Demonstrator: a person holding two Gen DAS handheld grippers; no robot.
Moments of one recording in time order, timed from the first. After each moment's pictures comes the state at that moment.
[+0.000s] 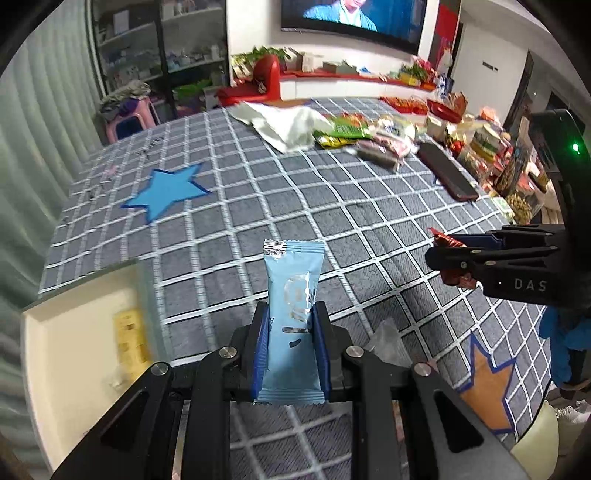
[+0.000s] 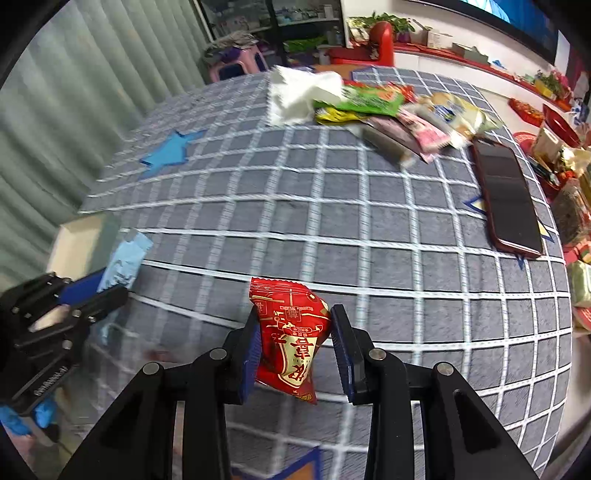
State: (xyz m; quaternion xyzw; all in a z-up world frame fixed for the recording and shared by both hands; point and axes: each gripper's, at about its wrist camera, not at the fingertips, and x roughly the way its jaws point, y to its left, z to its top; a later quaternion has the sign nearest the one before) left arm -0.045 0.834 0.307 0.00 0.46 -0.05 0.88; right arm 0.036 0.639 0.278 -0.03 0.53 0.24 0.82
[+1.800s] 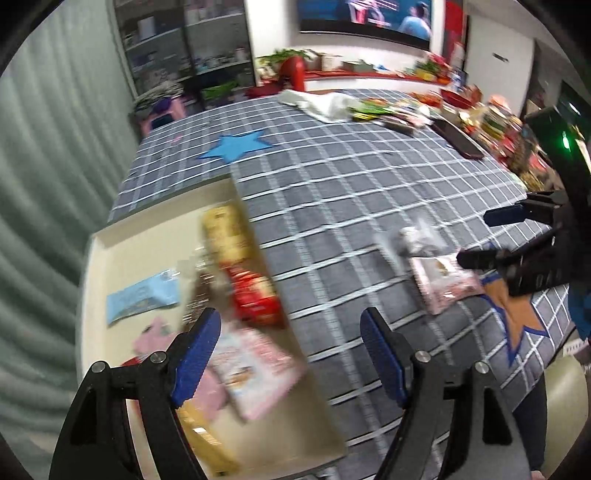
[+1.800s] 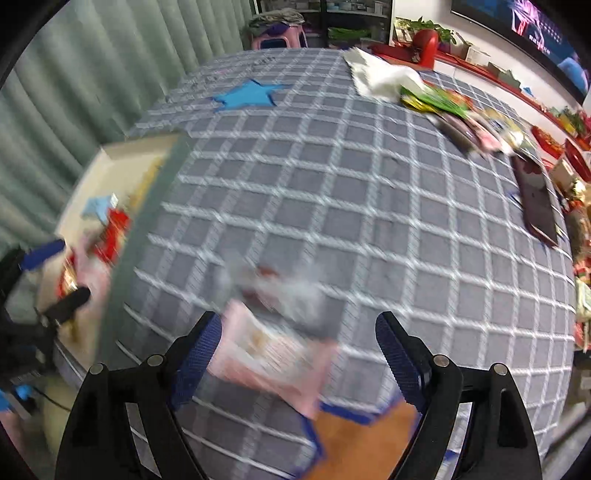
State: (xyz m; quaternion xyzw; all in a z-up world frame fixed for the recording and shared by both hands) left arm -0.155 0.851 0.291 0.05 0.47 -0.03 0.88; right arm -0.055 0.678 0.267 -0.14 0.53 0.25 0.80
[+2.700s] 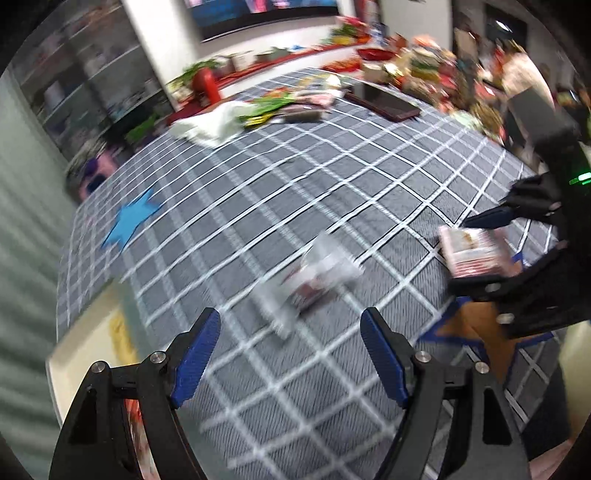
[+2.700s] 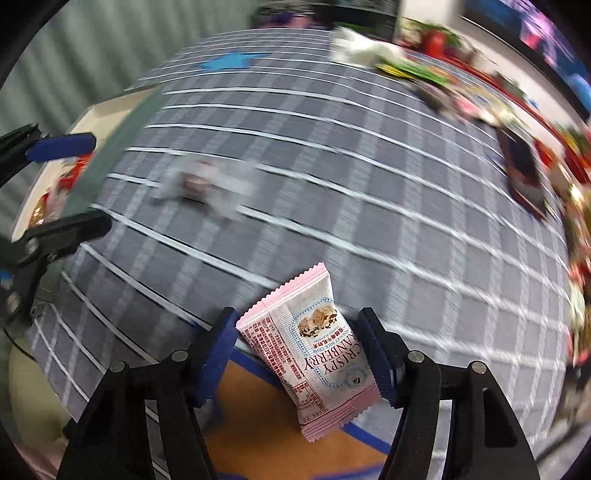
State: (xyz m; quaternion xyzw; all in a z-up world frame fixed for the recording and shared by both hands) left arm -0.080 0.767 0.278 0.20 0.46 -0.14 0.85; right arm -0.048 0.609 0.231 -0.15 0.54 0.24 0.79
